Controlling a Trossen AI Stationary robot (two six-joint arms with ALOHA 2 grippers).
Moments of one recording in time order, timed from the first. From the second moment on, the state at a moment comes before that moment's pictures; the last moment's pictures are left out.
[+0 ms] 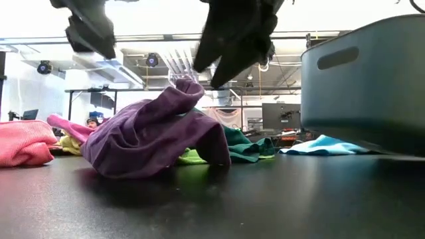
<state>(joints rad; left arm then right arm) -0.42 1.38 1.07 -0.70 -0.15 -0.81 0.37 1.98 1.58 -0.62 0.31 0.52</state>
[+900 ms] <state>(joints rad) -0.55 1.09 1.04 -1.16 -0.46 -1.03 0.21 1.86 2.09 -0.91 0.41 0.42</state>
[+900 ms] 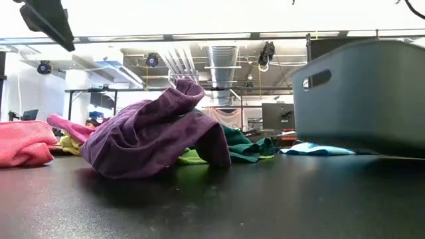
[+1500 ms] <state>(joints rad) -0.55 1.04 0.97 -1.12 -0.46 -1.03 0.21 1.56 1.94 -1.53 0.54 0.76</state>
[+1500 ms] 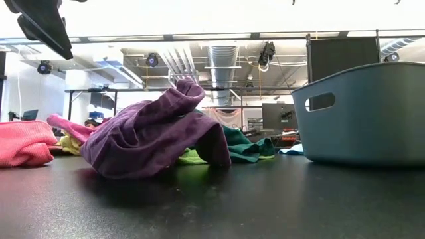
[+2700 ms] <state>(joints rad) -0.57 1.04 0.97 -1.13 -0.43 -1.03 0.20 1.57 1.32 -0.72 0.27 0.99</state>
